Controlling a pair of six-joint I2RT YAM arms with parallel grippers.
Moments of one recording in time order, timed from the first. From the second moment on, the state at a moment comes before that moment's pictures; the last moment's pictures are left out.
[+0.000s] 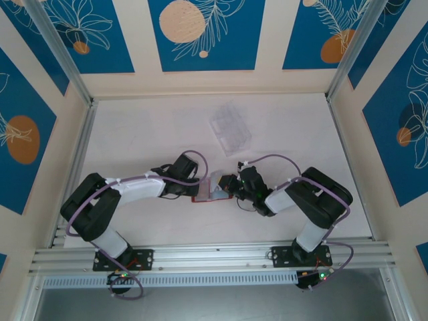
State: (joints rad) left arm -0.72 1.59 0.80 -0.28 0.06 -0.52; right arm 0.70 1.69 0.40 0.78 -0.15 1.12
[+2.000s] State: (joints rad) left arm -0.72 1.59 0.80 -0.28 0.06 -0.52; right arm 0.74 1.67 0.42 0.73 -0.17 1.10
